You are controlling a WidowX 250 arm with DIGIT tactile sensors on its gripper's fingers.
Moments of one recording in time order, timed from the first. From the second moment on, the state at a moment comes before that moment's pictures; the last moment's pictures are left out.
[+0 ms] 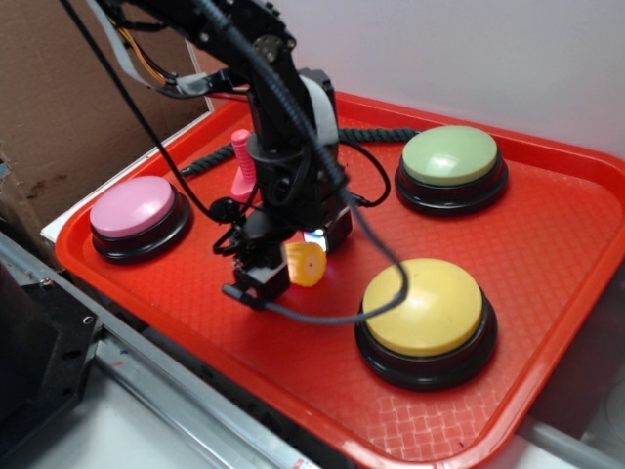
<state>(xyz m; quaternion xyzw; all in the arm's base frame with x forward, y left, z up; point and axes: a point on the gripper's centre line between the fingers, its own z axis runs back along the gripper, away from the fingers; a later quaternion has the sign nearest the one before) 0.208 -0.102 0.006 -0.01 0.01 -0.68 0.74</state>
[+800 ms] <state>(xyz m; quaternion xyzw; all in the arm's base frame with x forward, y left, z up) 0.182 0.013 0.105 0.05 0.07 -0.42 0.90</state>
